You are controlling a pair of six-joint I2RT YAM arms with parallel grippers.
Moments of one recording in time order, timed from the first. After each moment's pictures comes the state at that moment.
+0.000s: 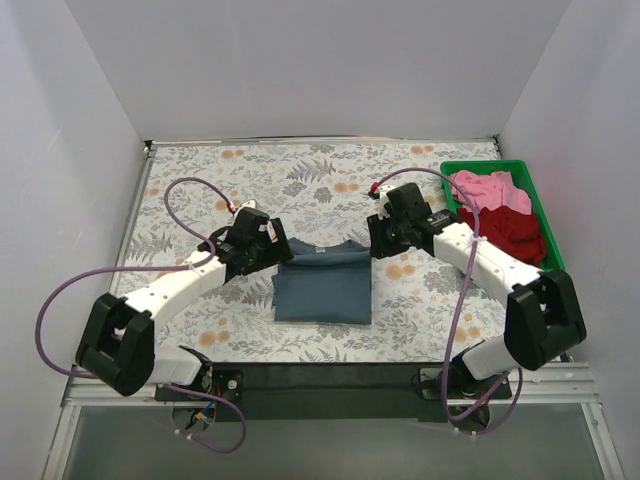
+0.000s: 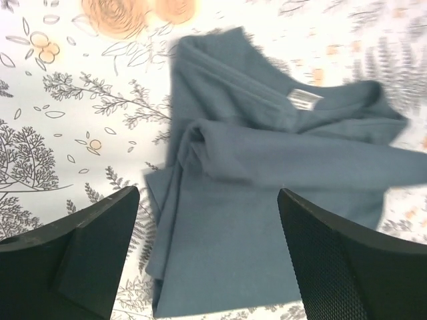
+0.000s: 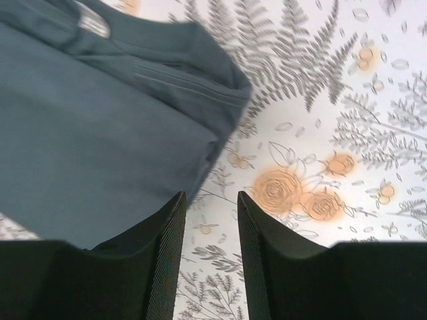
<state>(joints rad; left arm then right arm) -0.52 1.38 0.82 -0.35 -0.11 -0.77 0.52 1.49 1.05 -0.54 -0.10 0.15</state>
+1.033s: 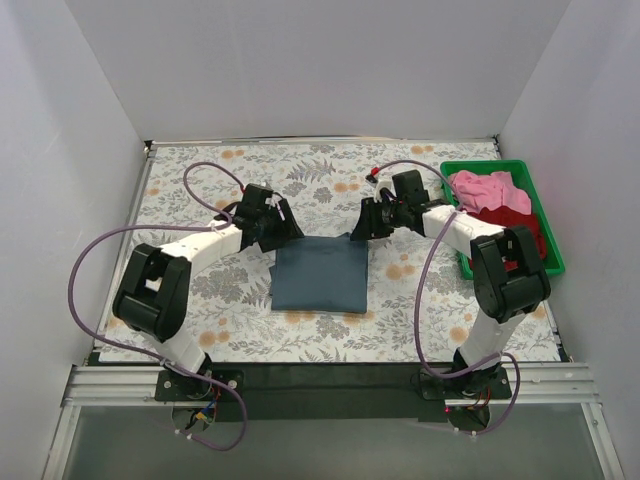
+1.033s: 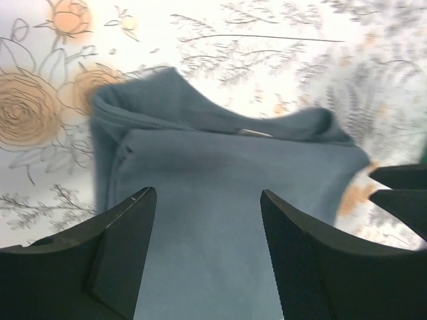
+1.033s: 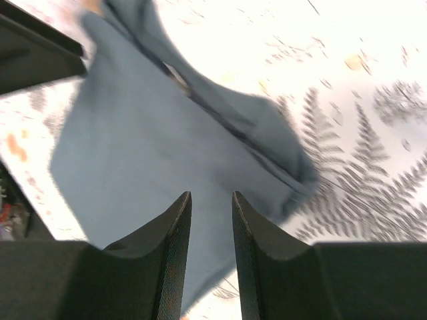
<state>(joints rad) -0.42 1.69 1.03 -0.22 0.12 -0.74 0.38 1.78 1.13 -0.23 -0.60 0.18</state>
